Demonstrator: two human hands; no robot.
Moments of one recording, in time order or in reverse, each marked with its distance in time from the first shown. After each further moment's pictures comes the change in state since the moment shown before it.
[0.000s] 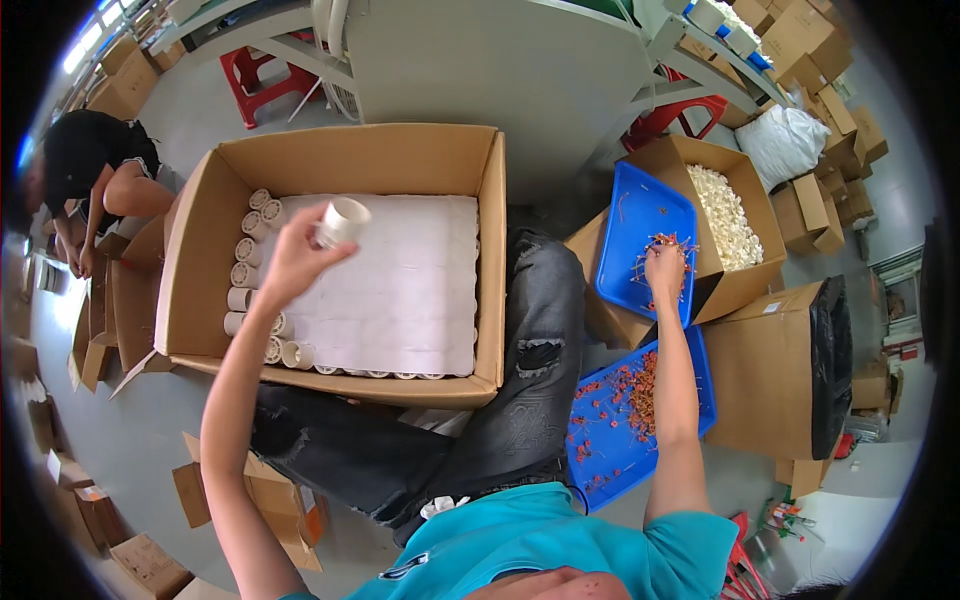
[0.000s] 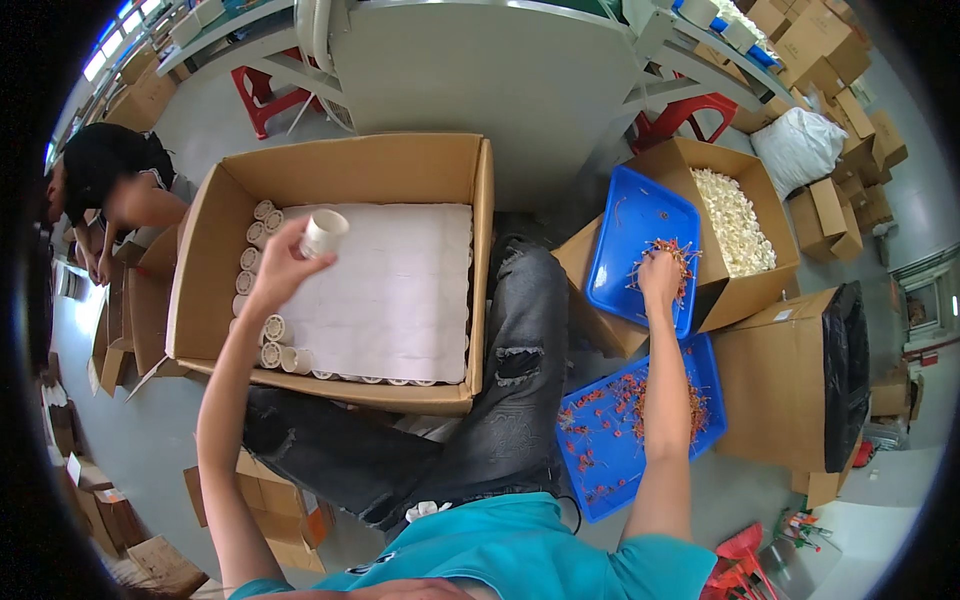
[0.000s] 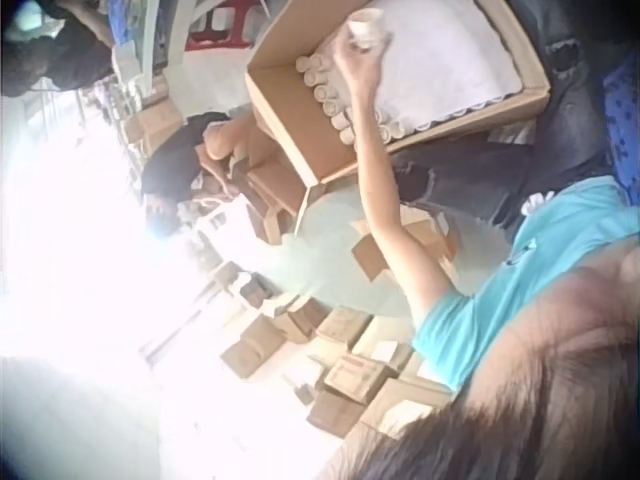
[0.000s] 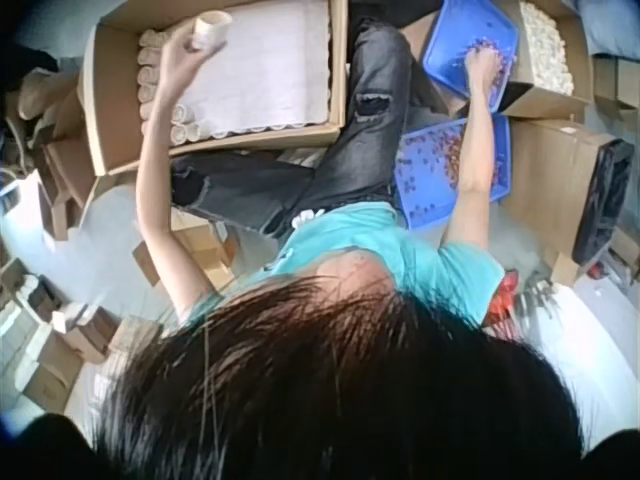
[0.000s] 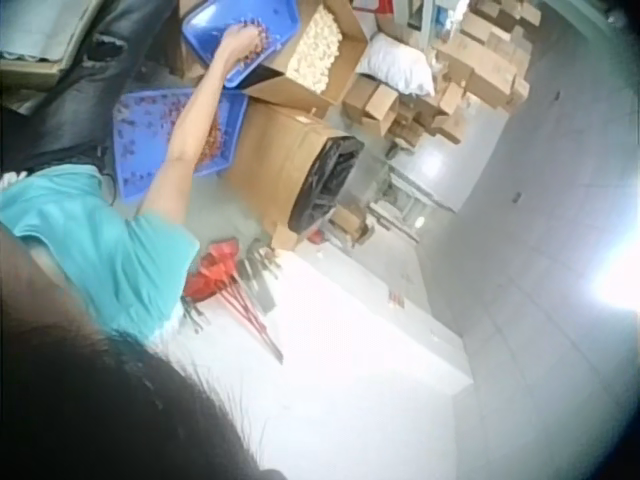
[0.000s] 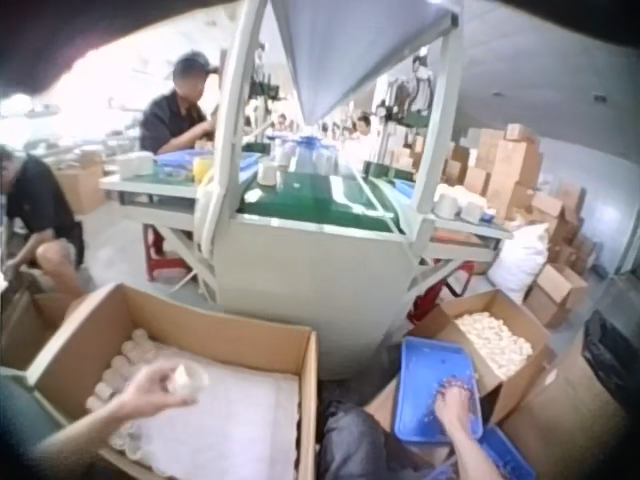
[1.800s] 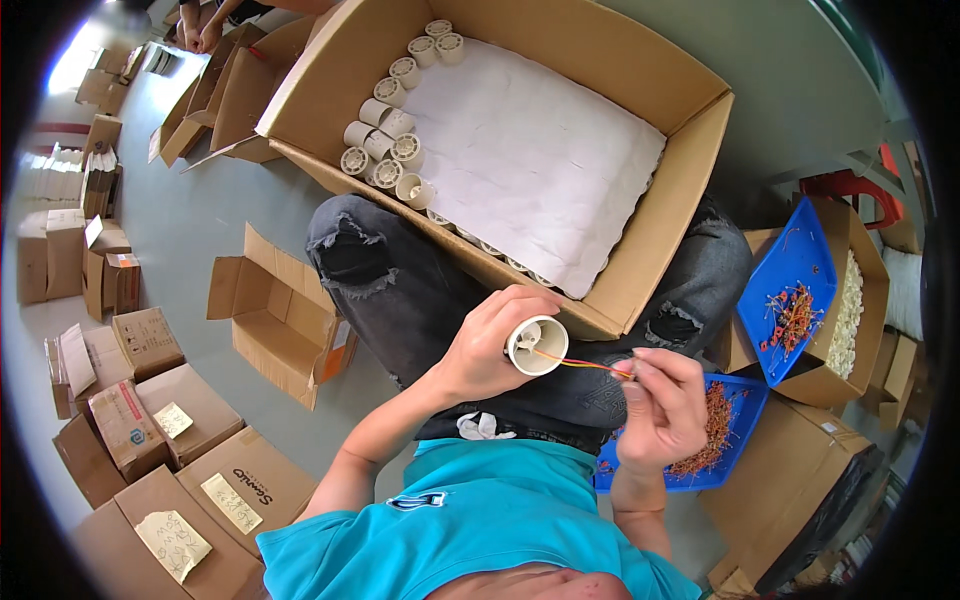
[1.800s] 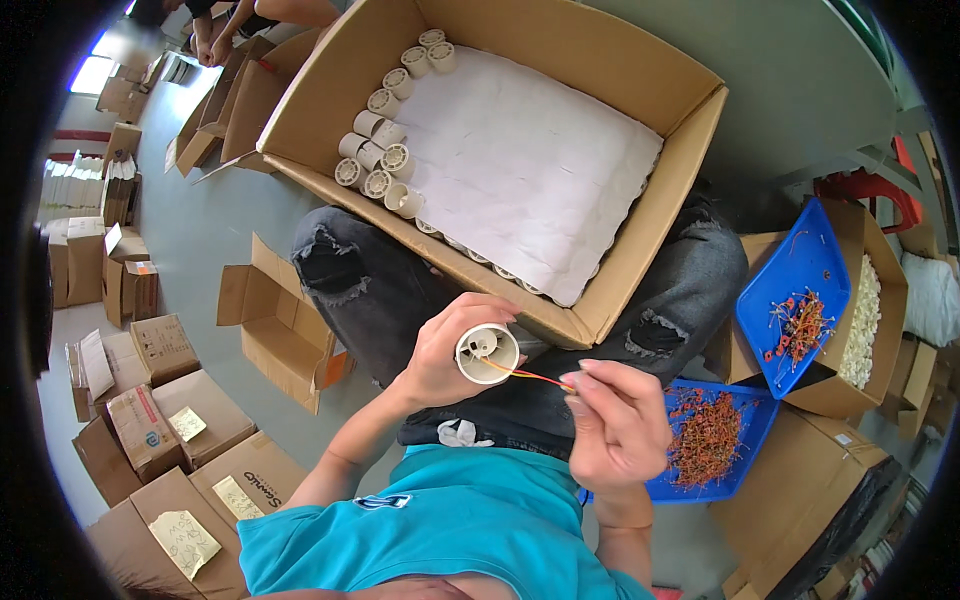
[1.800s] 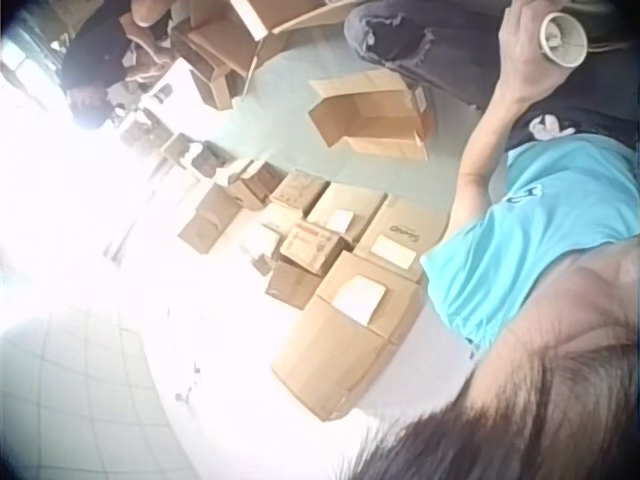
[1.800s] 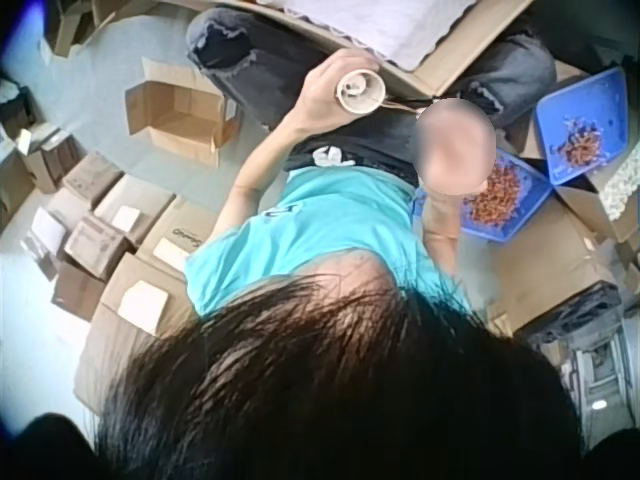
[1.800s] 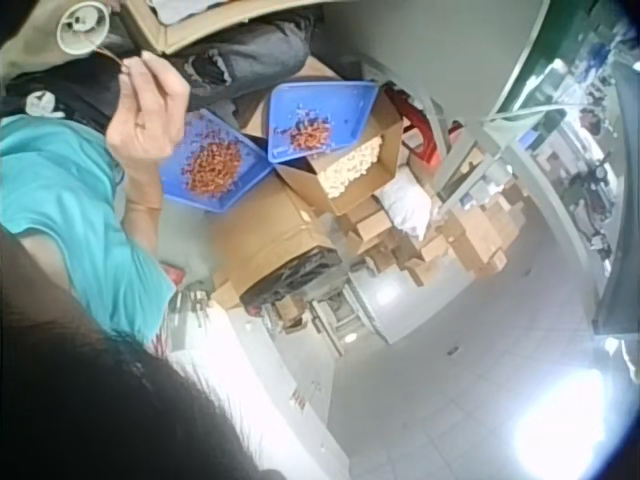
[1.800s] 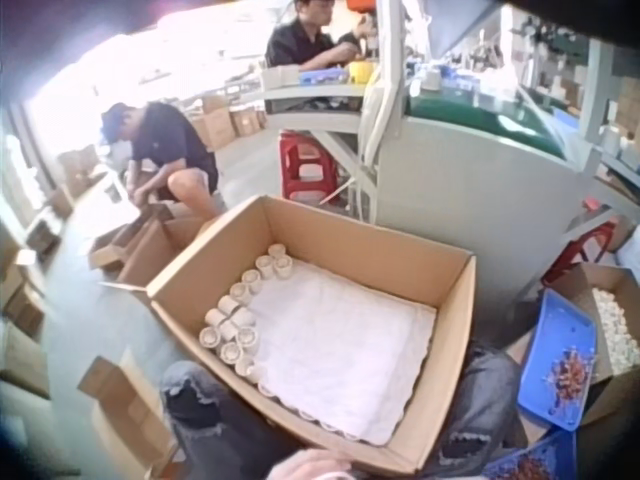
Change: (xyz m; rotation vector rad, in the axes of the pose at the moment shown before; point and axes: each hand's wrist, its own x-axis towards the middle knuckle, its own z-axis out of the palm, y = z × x) left_hand -0.210 0.044 0.150 0.125 0.323 0.308; right_hand -0.287 -0.196 -0.159 1.257 -0.407 -0.602
